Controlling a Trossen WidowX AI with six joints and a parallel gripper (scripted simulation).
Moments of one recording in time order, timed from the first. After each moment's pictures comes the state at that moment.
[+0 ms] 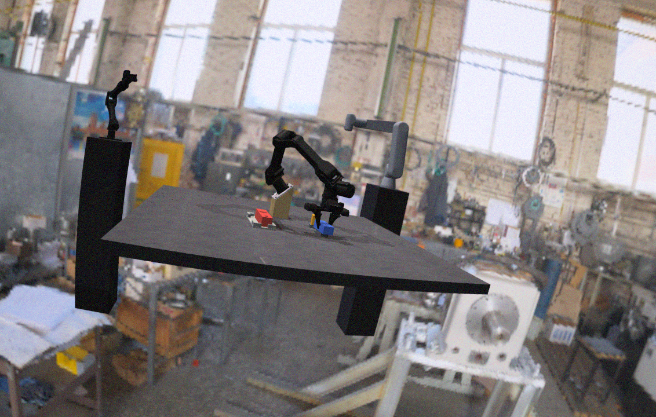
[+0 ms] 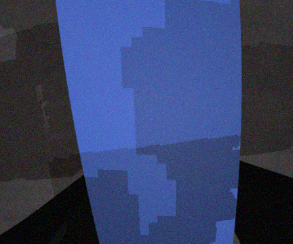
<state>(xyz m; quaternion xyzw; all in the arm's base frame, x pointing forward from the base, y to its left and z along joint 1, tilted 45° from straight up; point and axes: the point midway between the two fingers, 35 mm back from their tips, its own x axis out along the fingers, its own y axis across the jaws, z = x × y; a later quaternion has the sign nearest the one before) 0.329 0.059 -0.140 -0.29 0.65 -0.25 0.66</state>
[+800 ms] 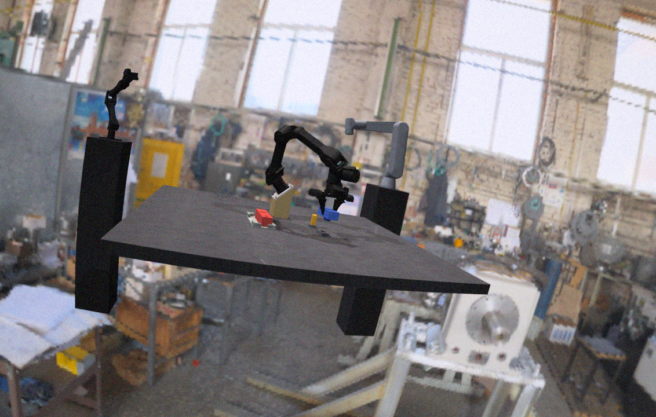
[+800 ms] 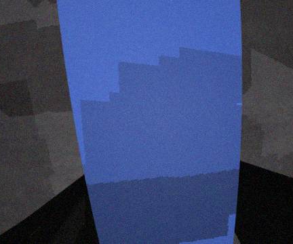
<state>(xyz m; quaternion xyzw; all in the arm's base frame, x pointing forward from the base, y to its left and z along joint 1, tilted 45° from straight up) 0.333 0.108 -0.099 -0.29 0.65 -0.23 0.67</state>
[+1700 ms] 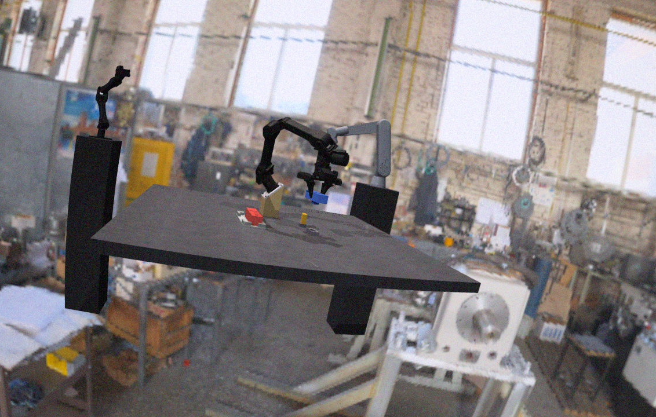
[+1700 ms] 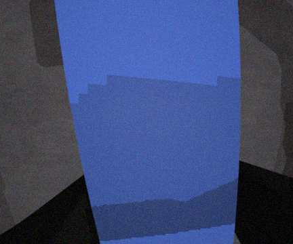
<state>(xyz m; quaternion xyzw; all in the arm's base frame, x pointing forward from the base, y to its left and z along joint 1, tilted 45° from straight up) 0.326 0.138 -0.041 -0.31 0.66 -0.22 0.65</state>
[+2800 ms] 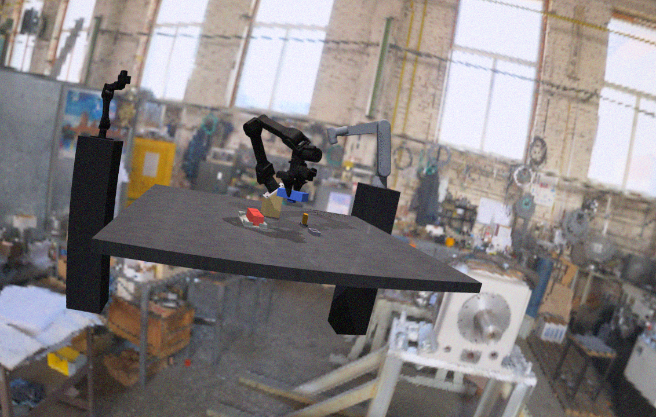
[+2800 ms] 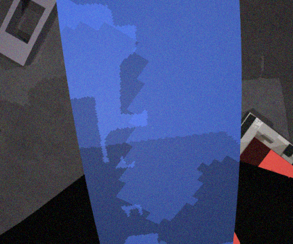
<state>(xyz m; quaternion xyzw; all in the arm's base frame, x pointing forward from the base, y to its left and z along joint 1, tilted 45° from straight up) 0.322 0.053 0.028 -0.48 0.69 -0.01 0.54</state>
